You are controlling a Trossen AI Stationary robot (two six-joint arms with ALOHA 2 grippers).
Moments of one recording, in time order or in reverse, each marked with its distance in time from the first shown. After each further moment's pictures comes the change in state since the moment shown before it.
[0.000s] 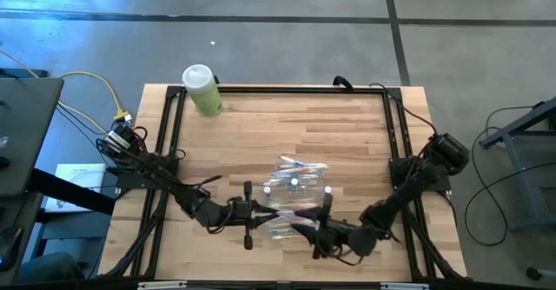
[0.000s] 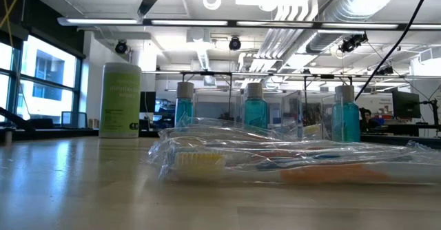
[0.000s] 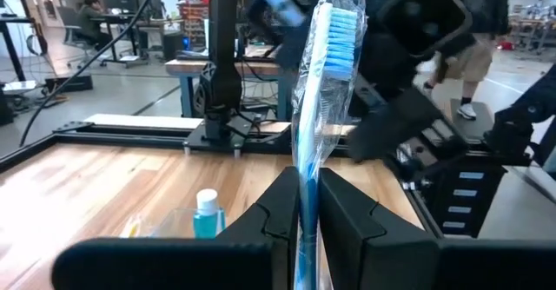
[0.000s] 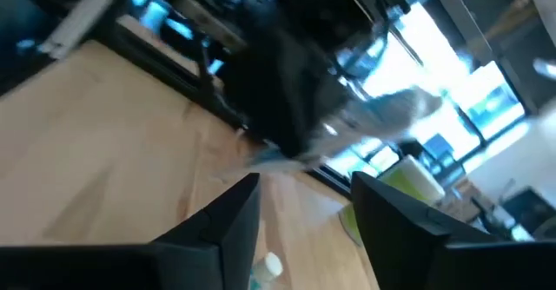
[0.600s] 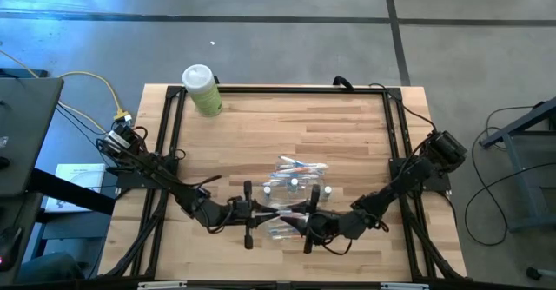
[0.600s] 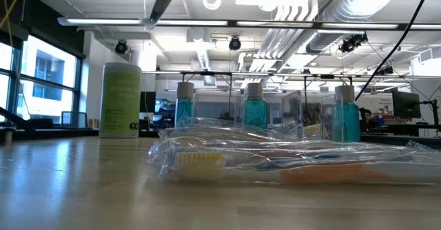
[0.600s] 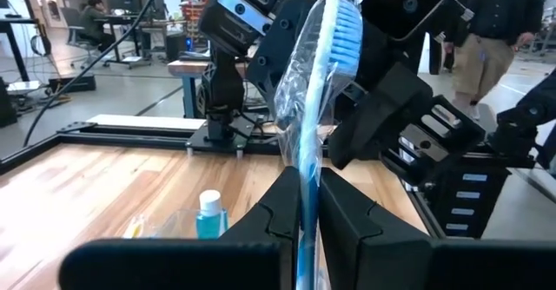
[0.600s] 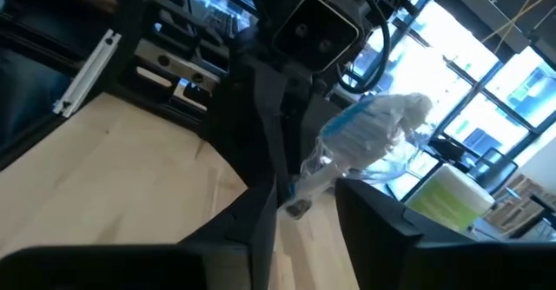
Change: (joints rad) left arm 0.002 0.000 -0.001 0.000 0.000 -0.002; right arm -0.106 0.000 0.000 0.086 -0.203 0.079
